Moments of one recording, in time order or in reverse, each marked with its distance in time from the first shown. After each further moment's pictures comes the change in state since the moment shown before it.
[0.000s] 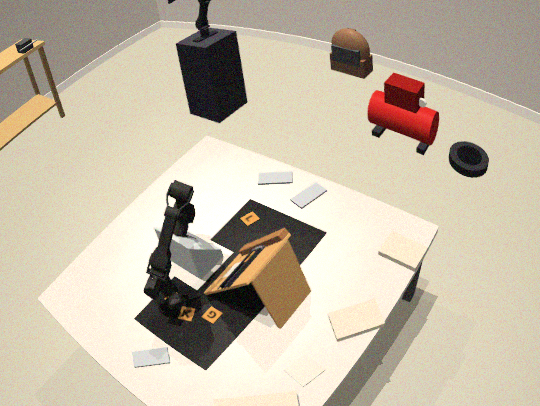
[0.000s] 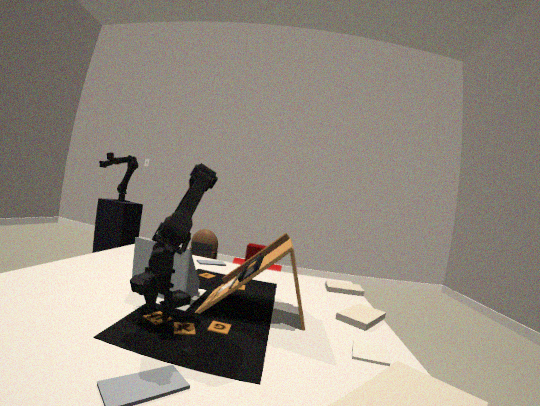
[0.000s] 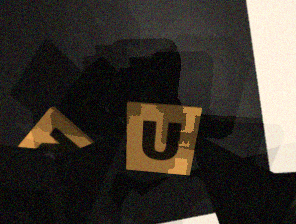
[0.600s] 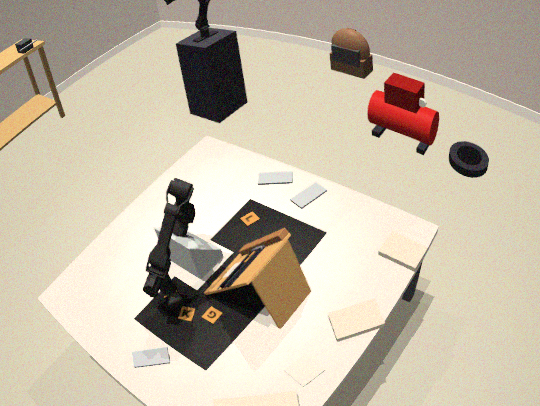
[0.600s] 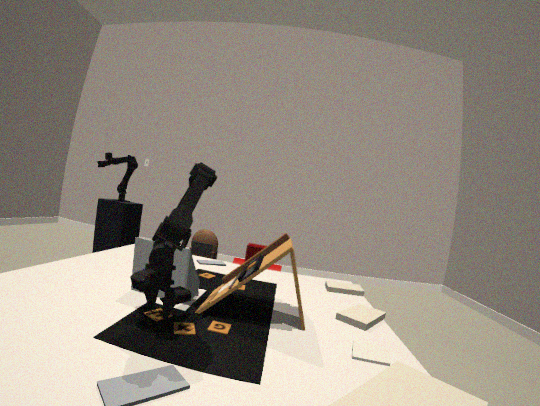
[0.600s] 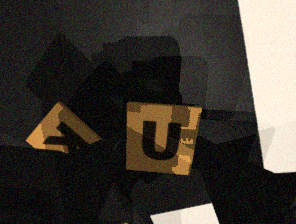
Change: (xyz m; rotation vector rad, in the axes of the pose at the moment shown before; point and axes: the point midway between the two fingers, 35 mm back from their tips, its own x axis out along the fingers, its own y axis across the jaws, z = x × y) arm -0.009 -0.001 -0.002 0.003 0.003 0.003
